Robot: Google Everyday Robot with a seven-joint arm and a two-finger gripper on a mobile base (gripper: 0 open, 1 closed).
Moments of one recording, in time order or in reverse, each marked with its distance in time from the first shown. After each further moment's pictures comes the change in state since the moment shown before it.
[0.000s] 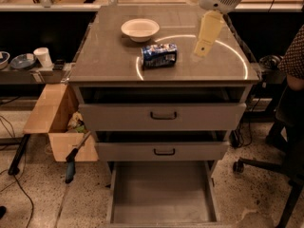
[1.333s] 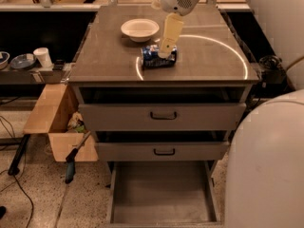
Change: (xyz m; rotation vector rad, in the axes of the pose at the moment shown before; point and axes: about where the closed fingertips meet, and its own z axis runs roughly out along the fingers) arm -0.065 -0.040 0.071 -0.066 -0.084 -0.101
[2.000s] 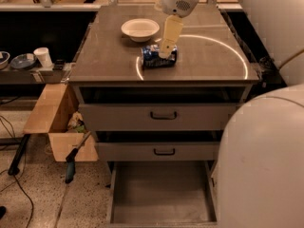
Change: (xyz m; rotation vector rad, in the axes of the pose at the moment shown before) arm 0.014 -0.014 0.013 0.020 0.047 0.030
